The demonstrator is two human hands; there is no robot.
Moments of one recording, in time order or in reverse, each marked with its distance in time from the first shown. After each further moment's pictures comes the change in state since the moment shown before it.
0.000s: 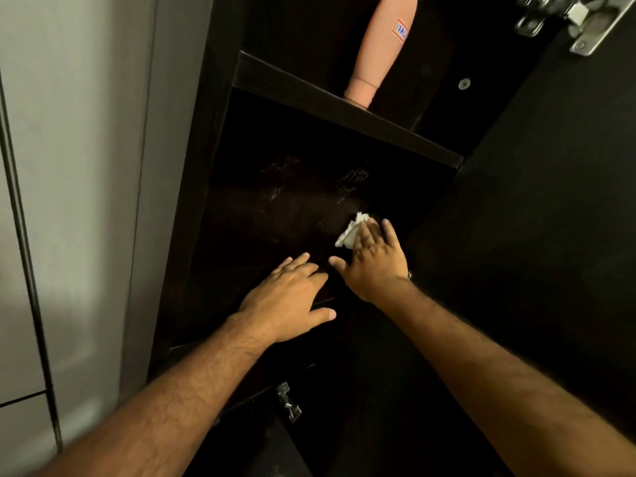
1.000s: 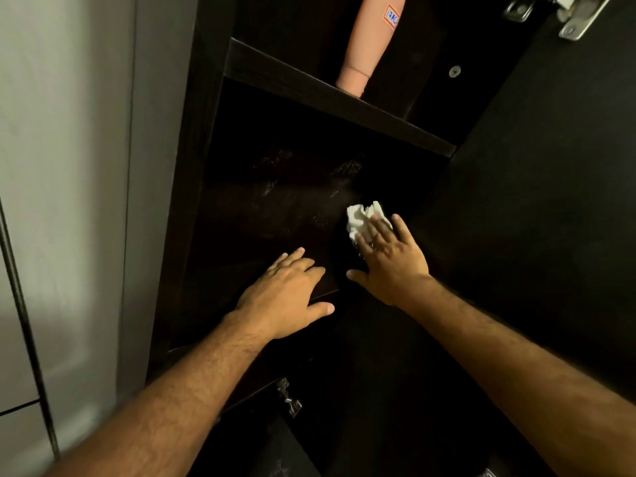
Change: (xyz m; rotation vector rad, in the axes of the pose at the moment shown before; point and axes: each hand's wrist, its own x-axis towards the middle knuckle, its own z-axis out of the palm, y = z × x) left_hand -0.001 -0.001 0.000 -0.018 -0.009 0.001; right_hand -0.027 0.028 -0.005 -0.120 -0.011 -0.090
